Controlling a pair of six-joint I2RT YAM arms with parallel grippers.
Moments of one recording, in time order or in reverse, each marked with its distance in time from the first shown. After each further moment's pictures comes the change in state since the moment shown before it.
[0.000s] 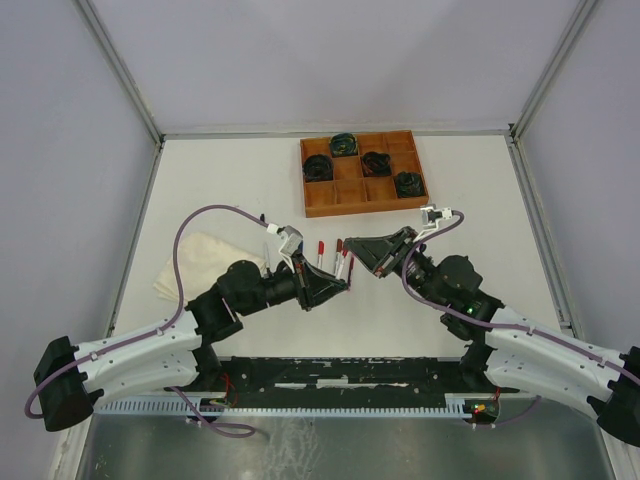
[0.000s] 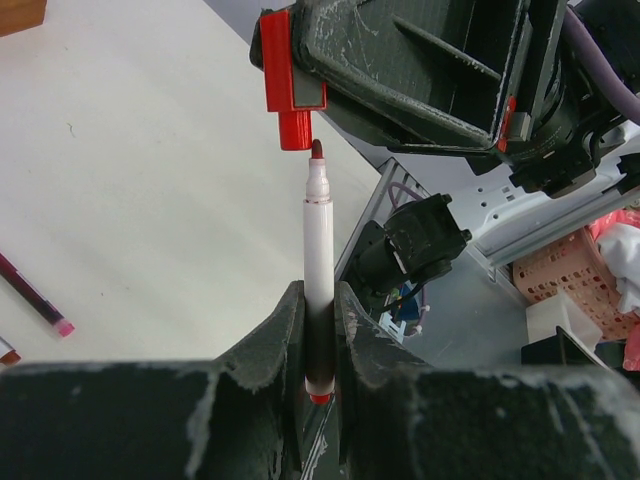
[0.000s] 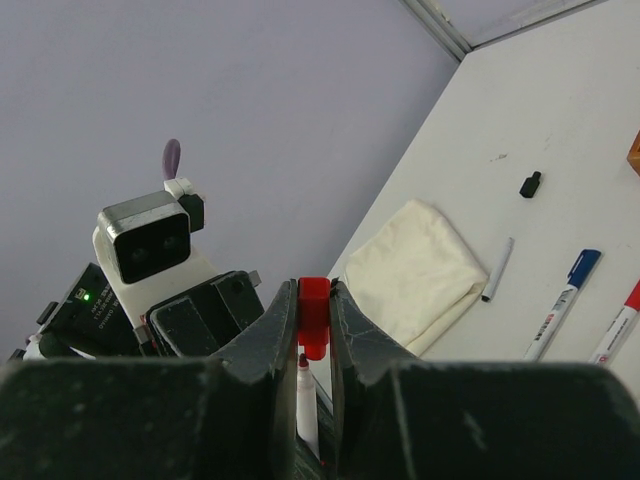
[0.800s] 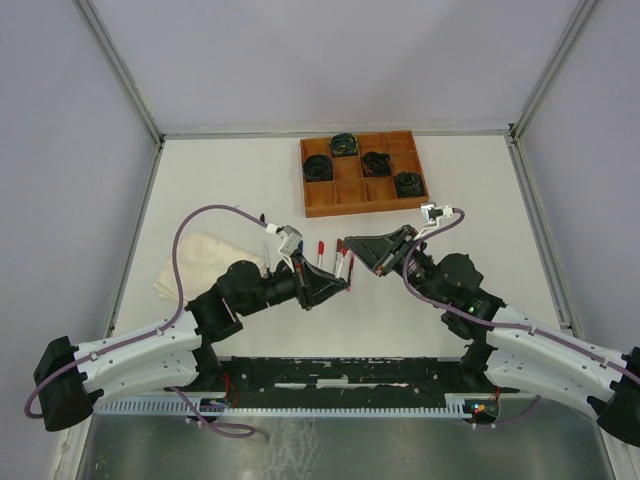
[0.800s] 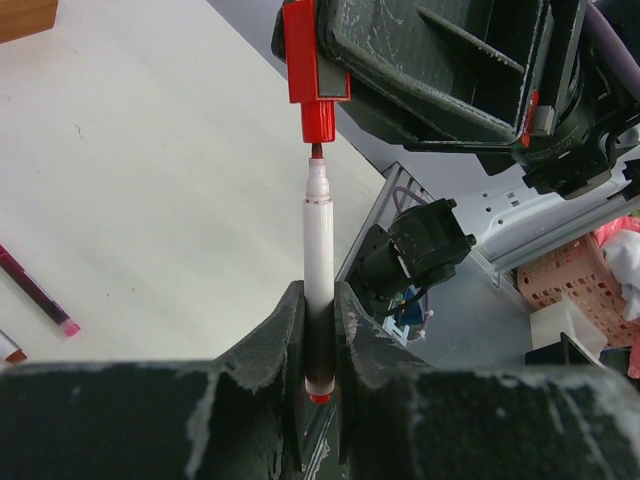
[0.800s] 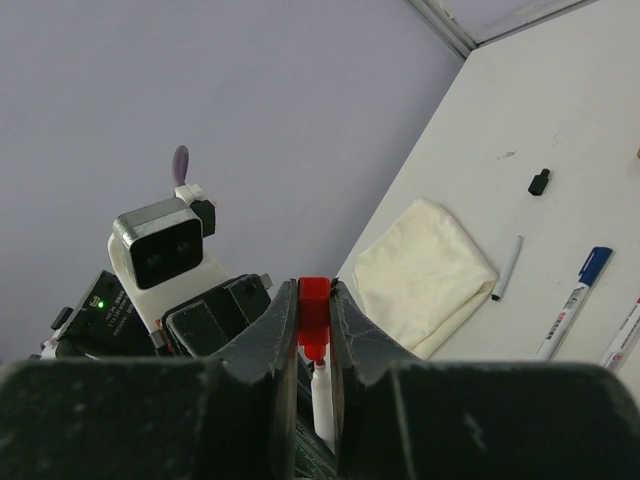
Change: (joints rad) left arm -0.002 -0.001 0.000 0.000 -0.018 0.000; right arm 0.000 -0.001 0.025 -0.031 0.000 0.024
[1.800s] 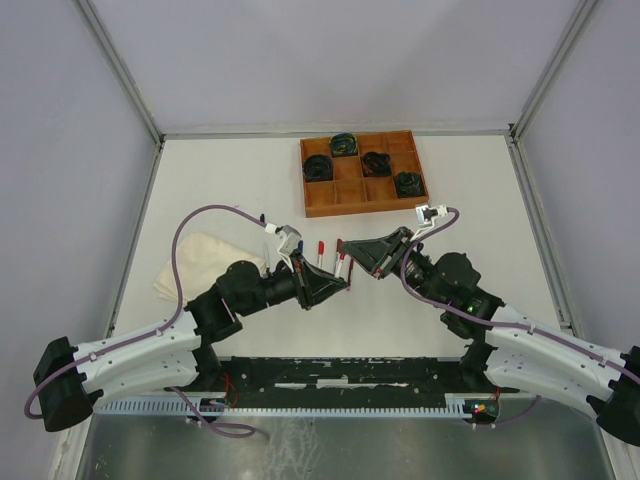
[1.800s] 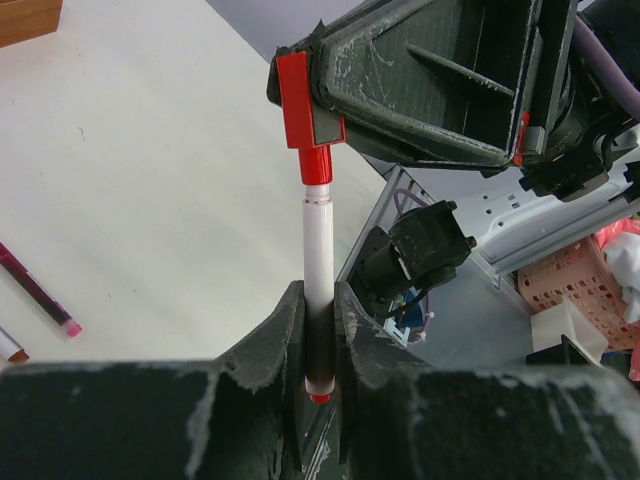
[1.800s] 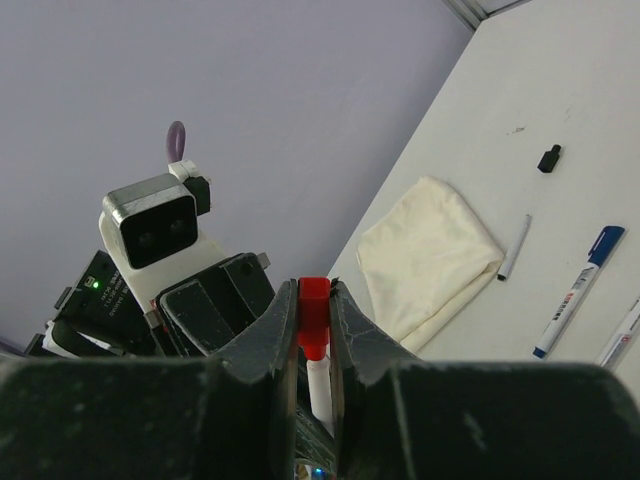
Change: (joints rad) left arm 0.000 -0.005 0.000 -0.003 -0.007 0.000; right arm 0.000 0.009 0.000 -0.018 -0.048 0.014
